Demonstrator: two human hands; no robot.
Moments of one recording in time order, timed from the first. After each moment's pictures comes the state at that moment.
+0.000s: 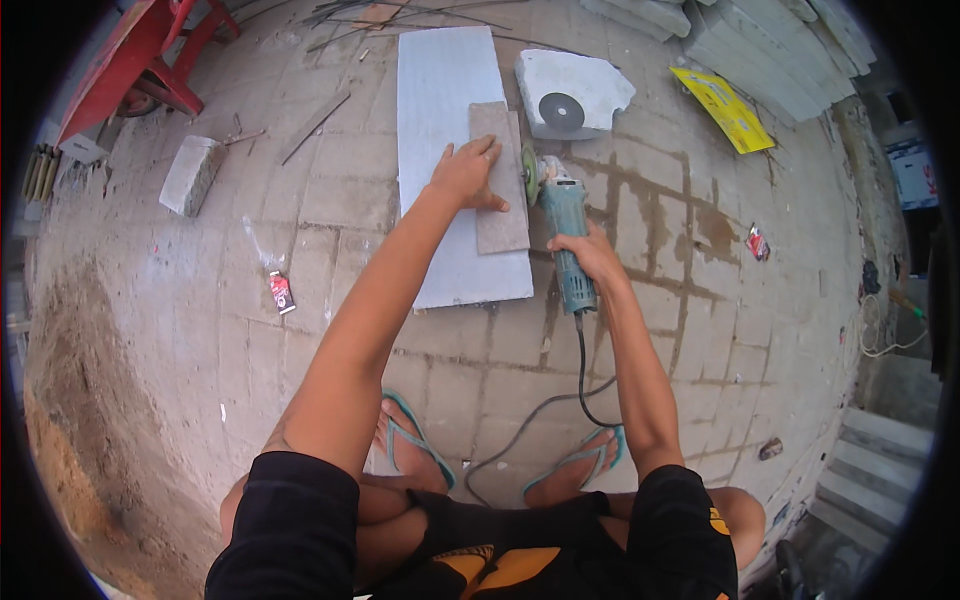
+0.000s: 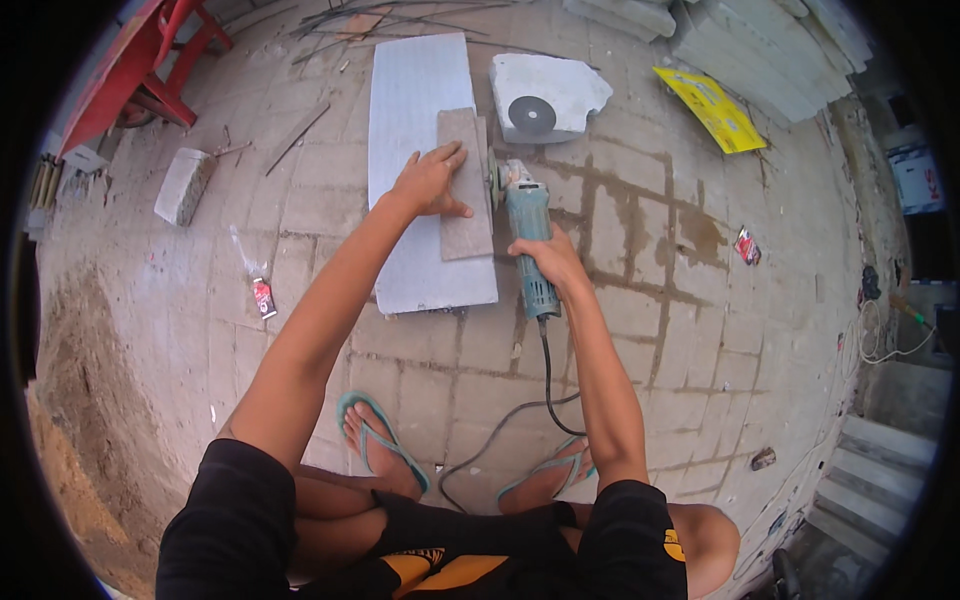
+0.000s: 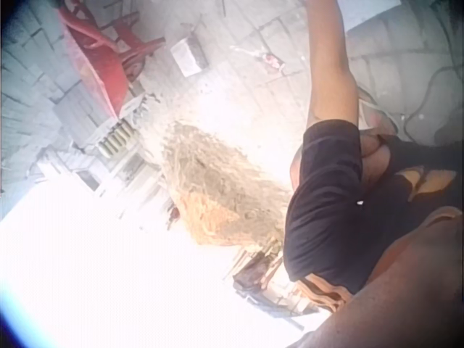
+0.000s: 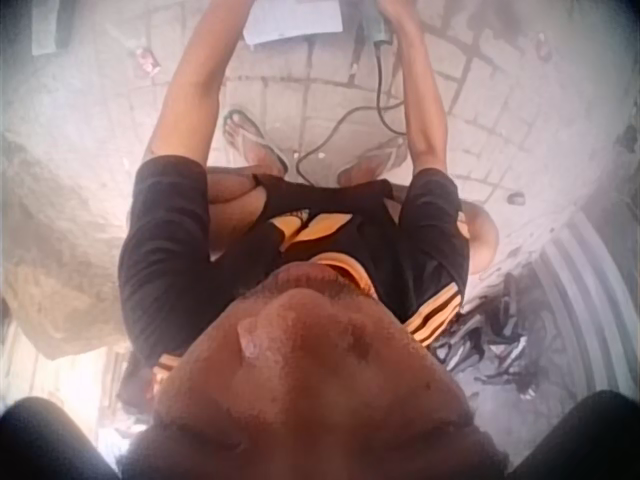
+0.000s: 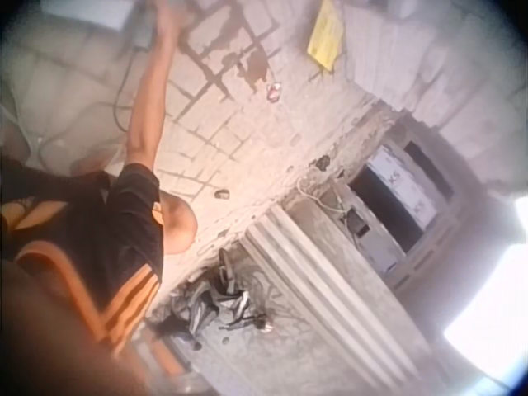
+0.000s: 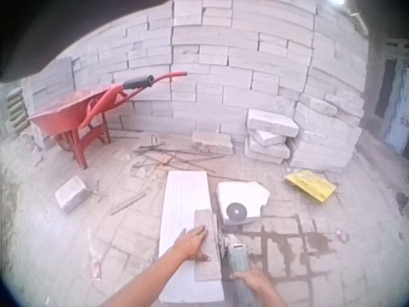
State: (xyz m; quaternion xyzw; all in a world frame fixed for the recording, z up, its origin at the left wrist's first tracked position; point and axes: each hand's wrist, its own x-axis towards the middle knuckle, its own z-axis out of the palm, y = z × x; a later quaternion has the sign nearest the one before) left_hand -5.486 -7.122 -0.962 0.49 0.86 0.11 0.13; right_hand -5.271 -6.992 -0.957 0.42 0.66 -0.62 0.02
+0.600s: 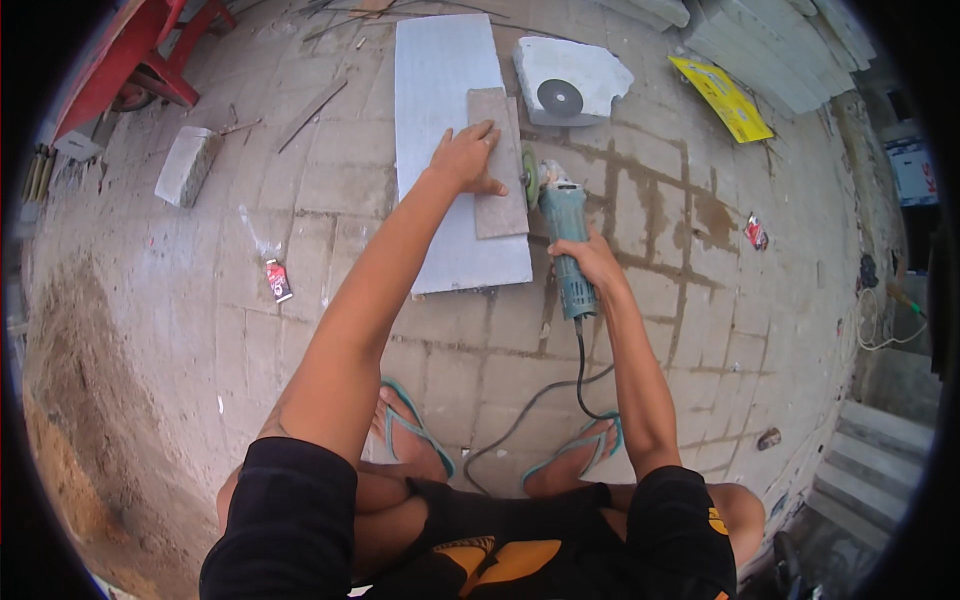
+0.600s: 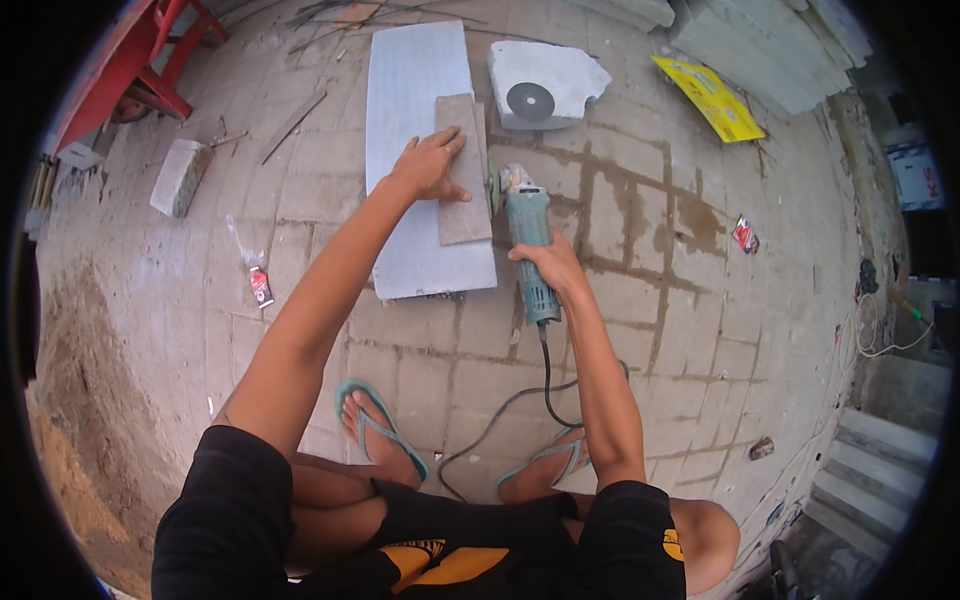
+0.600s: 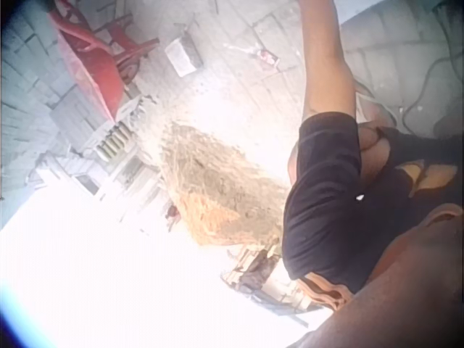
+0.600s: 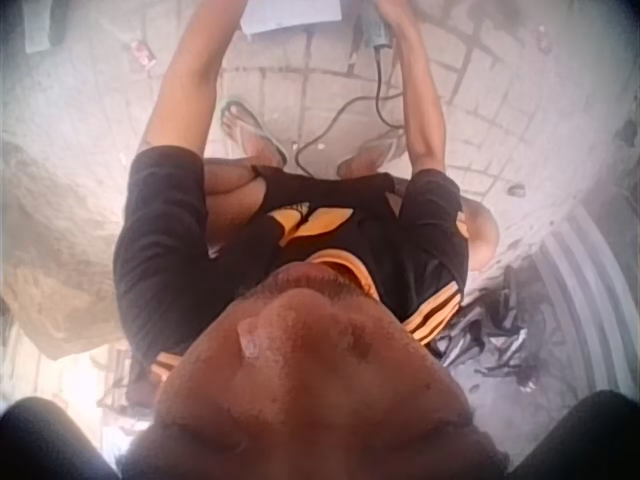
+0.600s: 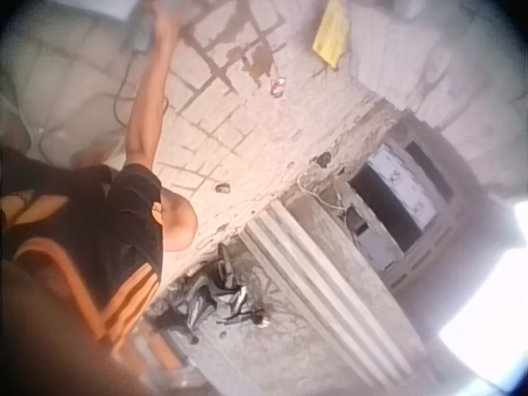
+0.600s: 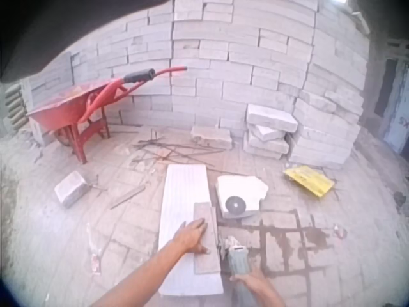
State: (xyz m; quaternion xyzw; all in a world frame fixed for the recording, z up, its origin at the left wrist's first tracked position) left_hand -5.486 -7.121 -0.963 0.49 0.86 0.10 0.13; right_hand -5.245 -7.005 -0.965 0.43 0.63 -0.64 0.04
